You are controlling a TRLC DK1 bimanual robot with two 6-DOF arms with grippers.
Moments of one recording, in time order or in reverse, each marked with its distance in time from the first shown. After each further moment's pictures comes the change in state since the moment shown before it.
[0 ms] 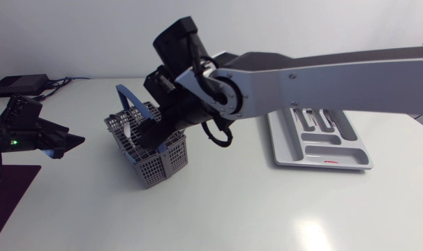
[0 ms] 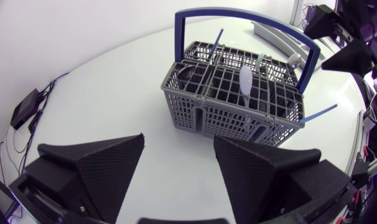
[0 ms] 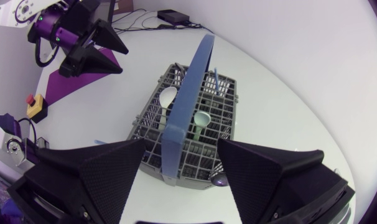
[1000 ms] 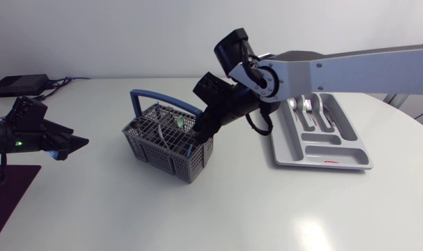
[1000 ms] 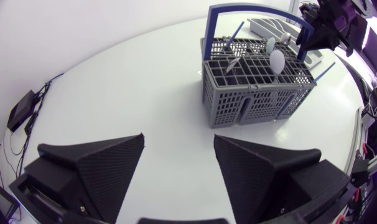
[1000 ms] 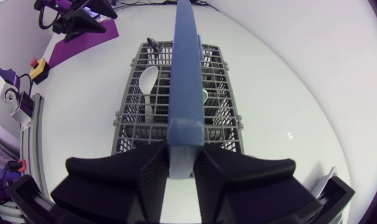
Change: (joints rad) left arm -0.026 0.015 -0.006 0.008 0.000 0.004; right arm -0.254 -0.016 -0.070 -0.103 -0.253 -0.289
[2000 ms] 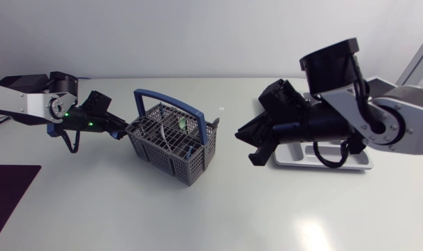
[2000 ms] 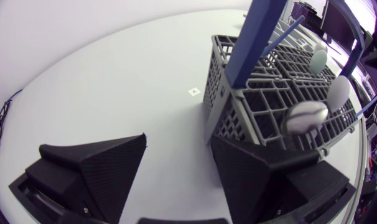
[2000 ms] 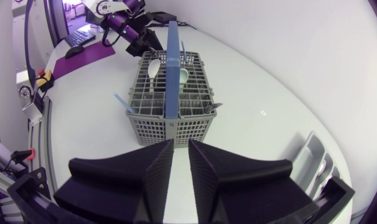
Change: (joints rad) left arm -0.257 0.560 0.291 0.293 -0.031 -0.174; right arm -0.143 -0.494 -0.506 0.170 -0.060 0.031
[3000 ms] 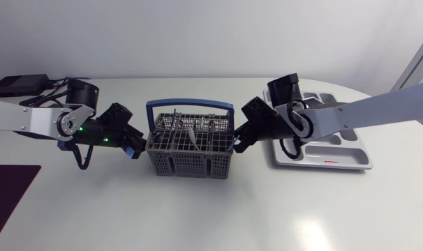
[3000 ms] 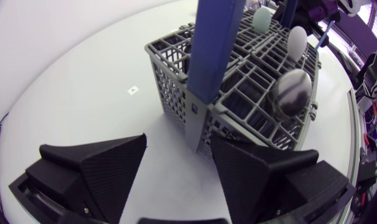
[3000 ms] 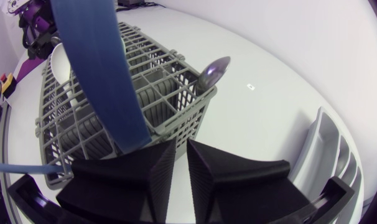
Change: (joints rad) left arm -0.194 -0.182 -0.210 0.013 -0.064 0.011; right arm -0.108 0.492 0.118 0.324 0.030 0.005
